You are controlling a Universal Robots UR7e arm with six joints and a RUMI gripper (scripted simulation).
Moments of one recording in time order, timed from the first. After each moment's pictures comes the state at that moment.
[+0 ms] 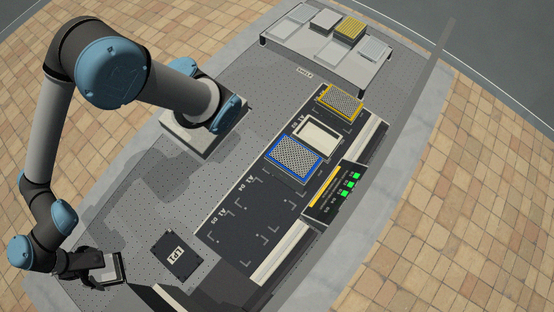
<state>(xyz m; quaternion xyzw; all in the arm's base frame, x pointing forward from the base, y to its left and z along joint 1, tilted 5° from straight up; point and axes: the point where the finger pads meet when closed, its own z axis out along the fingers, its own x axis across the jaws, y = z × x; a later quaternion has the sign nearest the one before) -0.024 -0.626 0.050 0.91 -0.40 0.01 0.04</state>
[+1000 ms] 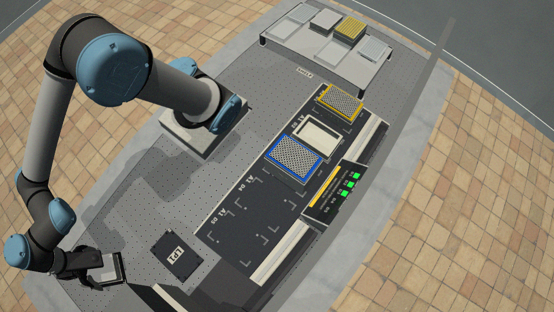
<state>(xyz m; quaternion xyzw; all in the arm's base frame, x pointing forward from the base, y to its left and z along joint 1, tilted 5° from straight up) -0.024 -0.625 0.059 0.91 -0.40 0.01 0.04</state>
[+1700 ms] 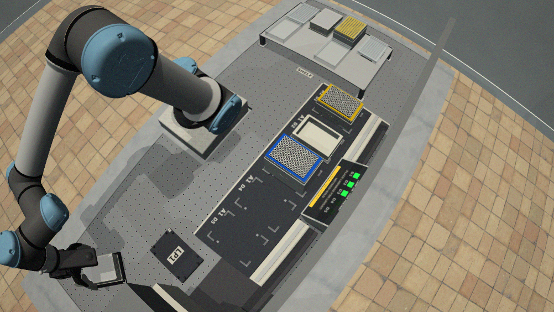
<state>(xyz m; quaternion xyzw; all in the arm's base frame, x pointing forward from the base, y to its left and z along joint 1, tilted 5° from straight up) -0.024 -0.623 0.090 0.91 -0.40 0.01 0.04</state>
